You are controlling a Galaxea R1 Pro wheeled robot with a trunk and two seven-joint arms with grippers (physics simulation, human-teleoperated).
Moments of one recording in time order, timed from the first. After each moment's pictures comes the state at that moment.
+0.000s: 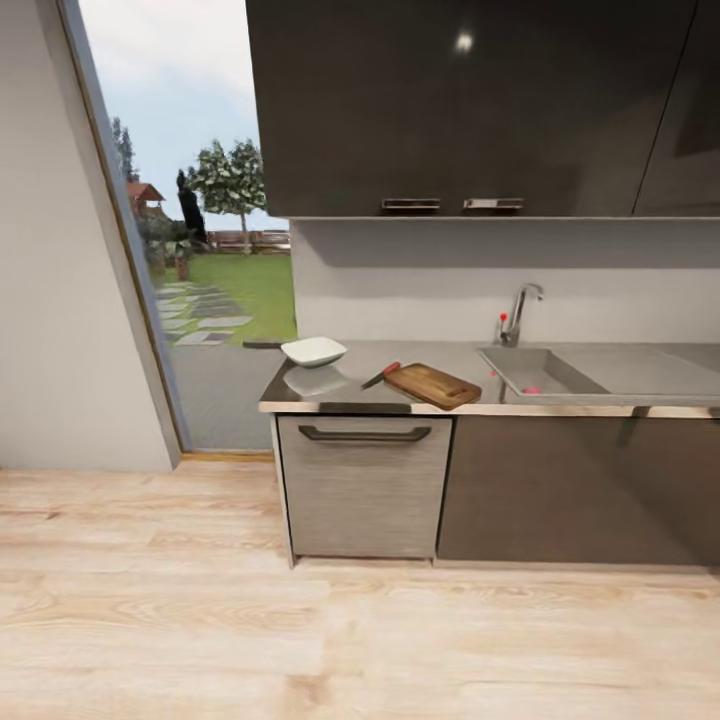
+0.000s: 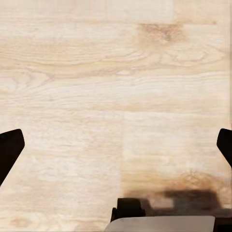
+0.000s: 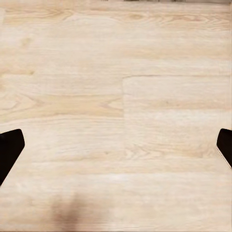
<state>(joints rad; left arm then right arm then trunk) -0.01 0.05 0.01 -0.32 0.02 -0.35 0.00 -0.01 0.01 0.01 -0.51 0.00 -0.29 -0.08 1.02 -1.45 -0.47</state>
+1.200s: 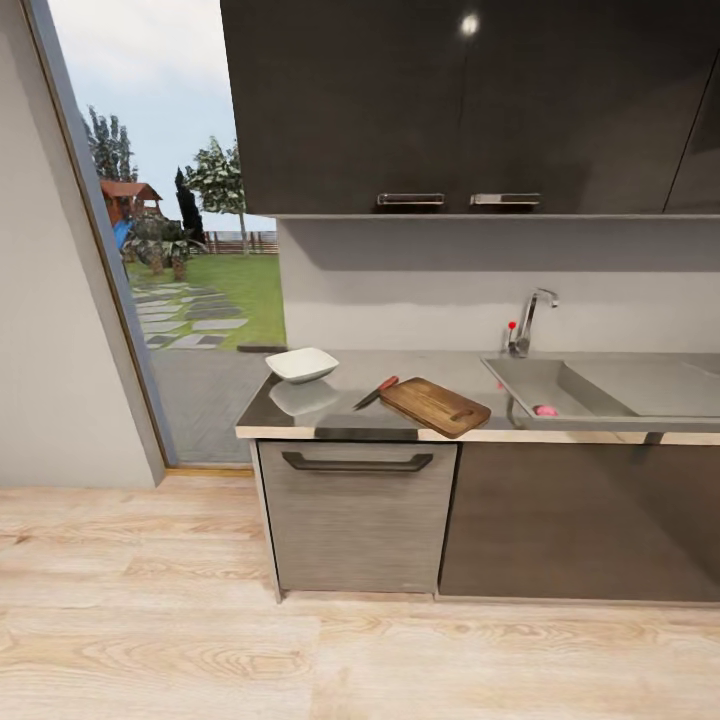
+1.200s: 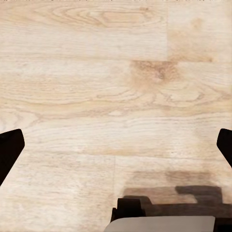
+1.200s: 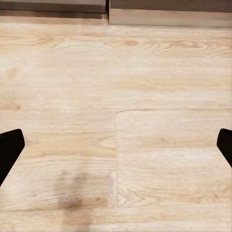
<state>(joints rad) -0.01 0.05 0.01 -0.32 0.02 -0.35 0.00 -0.01 0.00 0.00 -0.51 0.00 -0.29 -0.08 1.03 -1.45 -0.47</state>
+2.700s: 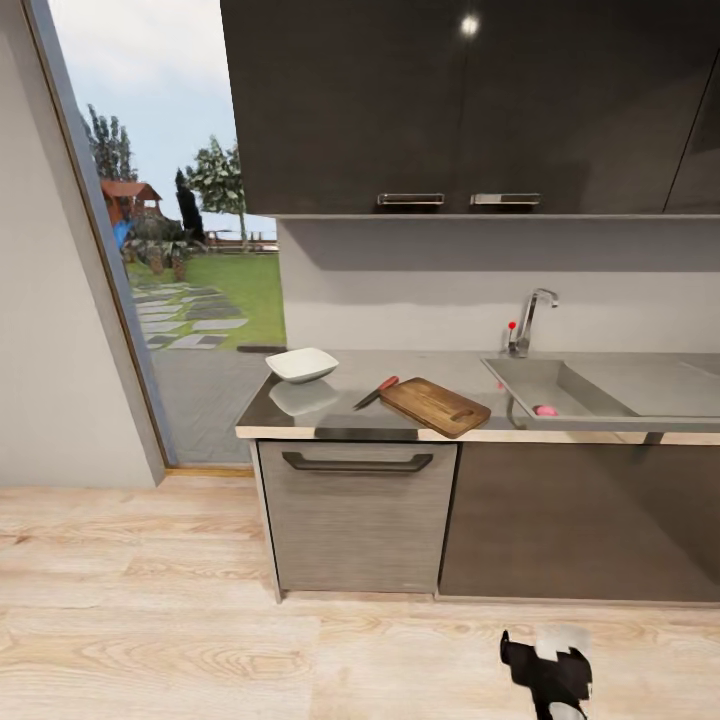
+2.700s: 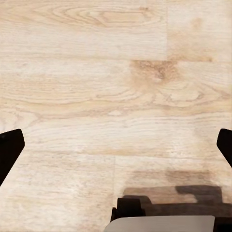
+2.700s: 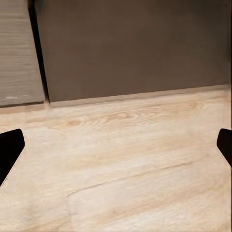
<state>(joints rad) -0.01 0.05 0.01 -0.32 0.02 -0.35 0.00 -0.04 0.00 0.00 -1.20 0.00 0.26 -0.36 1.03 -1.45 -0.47</state>
